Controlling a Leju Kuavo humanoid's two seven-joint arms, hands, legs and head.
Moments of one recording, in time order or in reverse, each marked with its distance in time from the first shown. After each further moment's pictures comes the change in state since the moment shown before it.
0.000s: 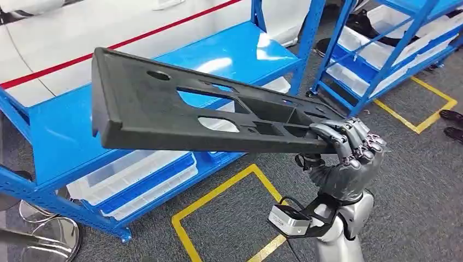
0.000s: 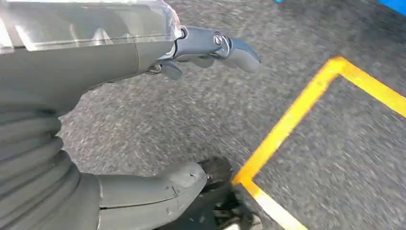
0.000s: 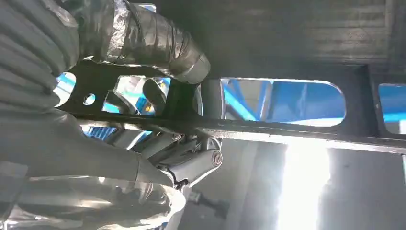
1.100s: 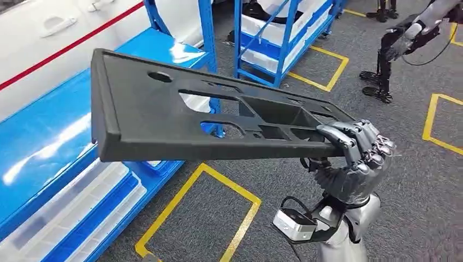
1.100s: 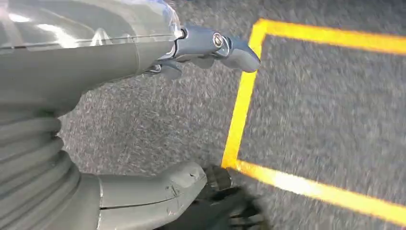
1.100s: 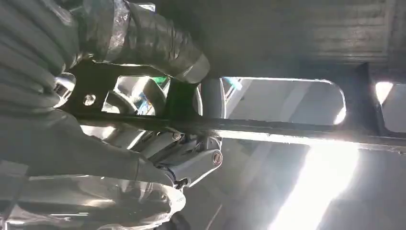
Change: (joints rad) left arm -0.004 0.019 -0.020 0.000 -0.015 -0.011 0.010; right arm 0.013 -0.009 -0.003 -0.034 -0.003 0.000 0.000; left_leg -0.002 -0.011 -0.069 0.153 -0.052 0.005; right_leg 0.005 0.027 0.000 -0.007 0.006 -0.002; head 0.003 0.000
